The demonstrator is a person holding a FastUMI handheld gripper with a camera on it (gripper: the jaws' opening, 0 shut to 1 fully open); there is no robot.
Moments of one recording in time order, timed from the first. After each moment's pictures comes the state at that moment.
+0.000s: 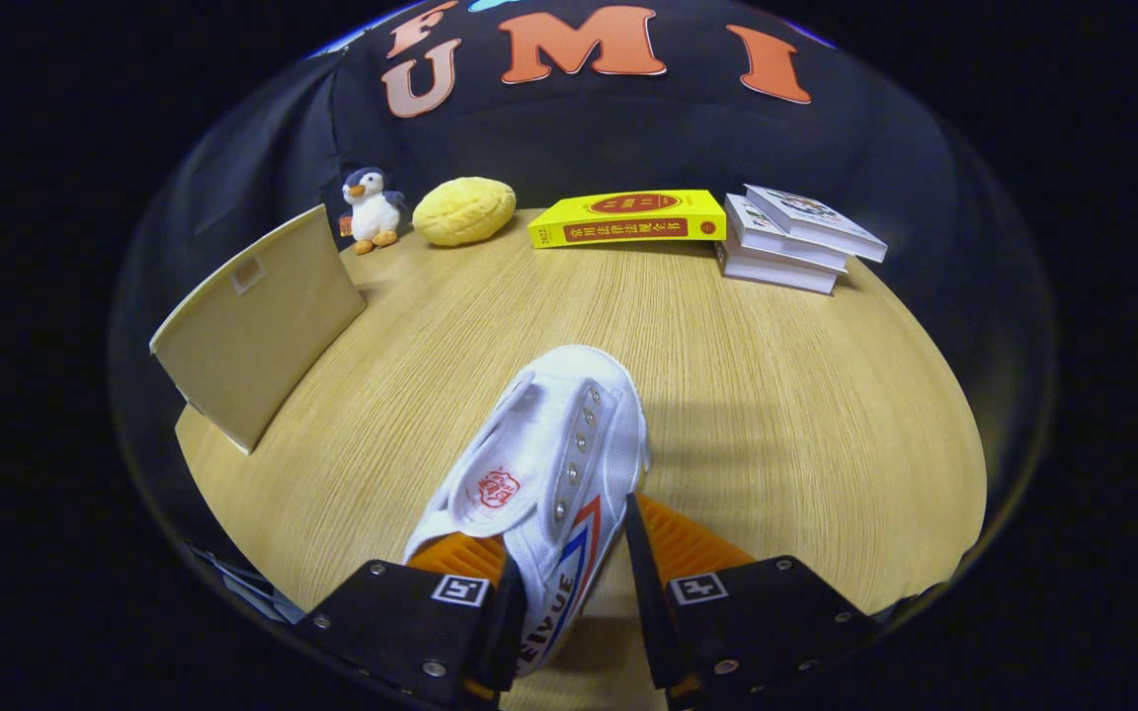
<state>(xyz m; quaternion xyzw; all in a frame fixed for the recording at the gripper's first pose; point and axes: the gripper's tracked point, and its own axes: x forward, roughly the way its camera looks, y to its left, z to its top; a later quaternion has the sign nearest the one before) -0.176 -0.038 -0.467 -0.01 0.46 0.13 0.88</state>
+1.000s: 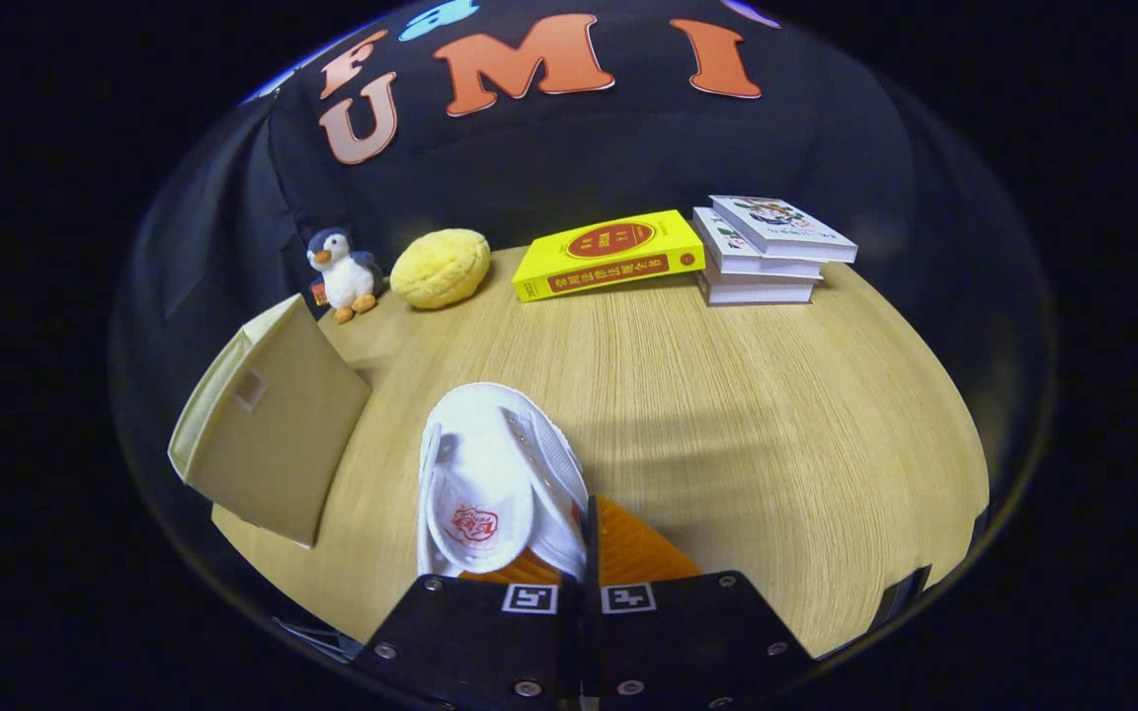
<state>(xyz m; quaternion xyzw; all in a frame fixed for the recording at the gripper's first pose) -0.139 0.004 -0.394 0.07 0.45 0.08 0.89</state>
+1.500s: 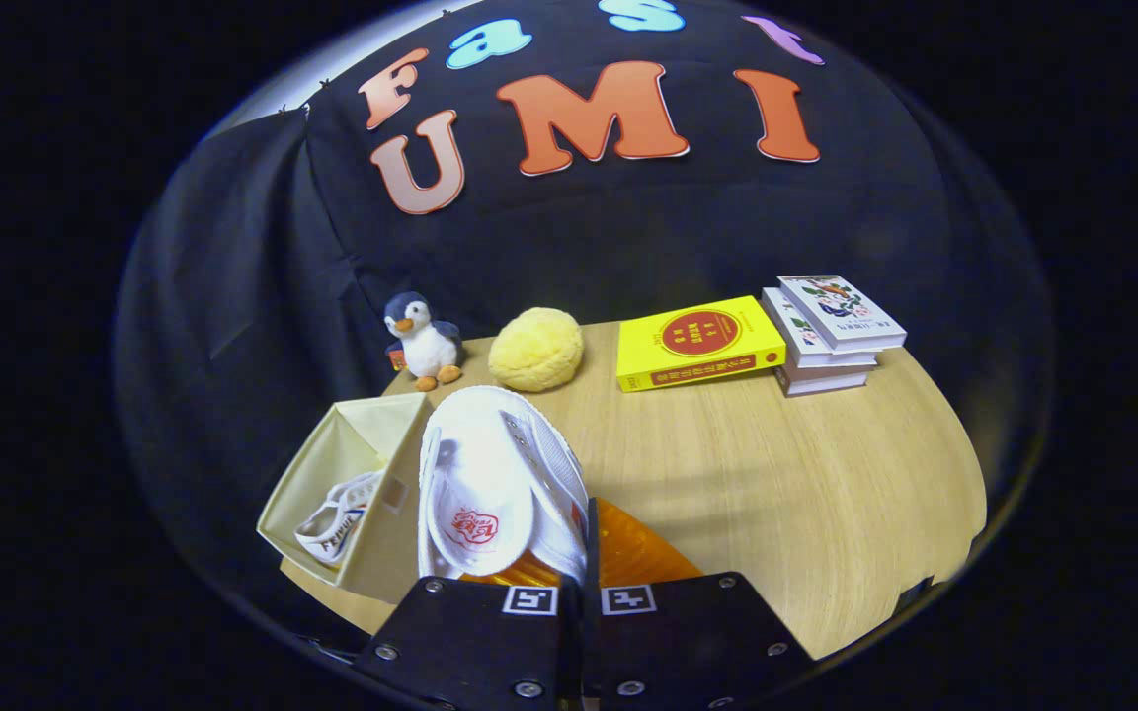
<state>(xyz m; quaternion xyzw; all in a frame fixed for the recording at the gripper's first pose) -0.107 0.117 -0.278 0.10 0.39 0.13 0.90</state>
